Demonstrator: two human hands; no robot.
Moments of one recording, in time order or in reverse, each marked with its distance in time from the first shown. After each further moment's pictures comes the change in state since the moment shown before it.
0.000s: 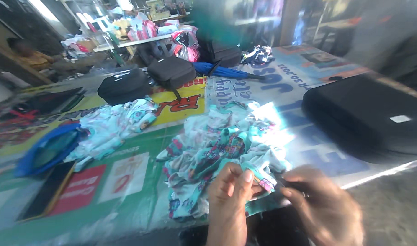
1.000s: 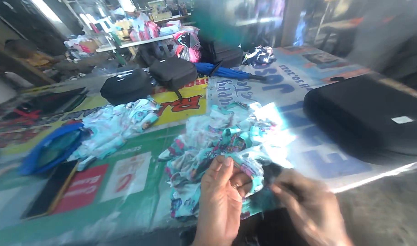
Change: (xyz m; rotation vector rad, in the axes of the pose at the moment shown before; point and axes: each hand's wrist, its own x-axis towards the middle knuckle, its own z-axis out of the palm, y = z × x) left_hand 0.016 0.012 -0.002 -0.234 0.236 -0.236; right_hand 0.005 -0.002 0.011 -0.049 -0.089 0.054
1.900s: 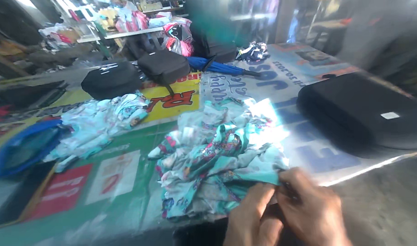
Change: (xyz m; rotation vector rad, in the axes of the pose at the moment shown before) left_hand -0.037 -0.040 -0.032 0.908 -0.567 0.547; right_hand -0.016 -0.007 -0.004 -0.547 0.081 0.003
